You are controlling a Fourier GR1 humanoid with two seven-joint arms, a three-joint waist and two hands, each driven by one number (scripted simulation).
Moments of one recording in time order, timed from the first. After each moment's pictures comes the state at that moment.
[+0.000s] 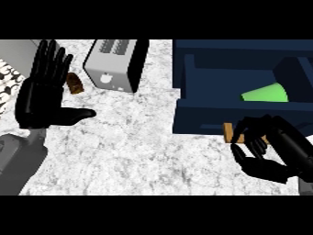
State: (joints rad) left arm -0.40 0.51 -0.32 -1.43 0.85 0.27 -0.34; right arm -0.08 -0.34 0.13 -1.87 0.43 0.32 -0.06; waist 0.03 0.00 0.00
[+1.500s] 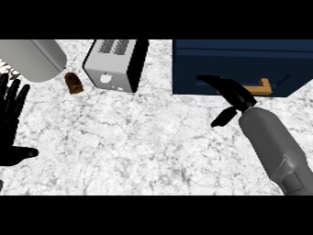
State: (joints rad) left arm -0.08 0.54 -0.04 -1.46 0.82 -0.10 -0.36; right arm -0.74 -0.21 0.04 -0.55 0.79 0.02 -0.50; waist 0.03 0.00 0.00
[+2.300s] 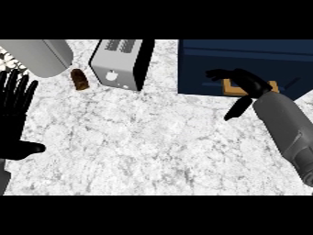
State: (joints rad) left arm -0.13 0.51 -0.04 -1.40 0.78 -0.15 -0.36; right arm -0.94 -0.30 -0.04 -0.24 0.77 0.13 -0.70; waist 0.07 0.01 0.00
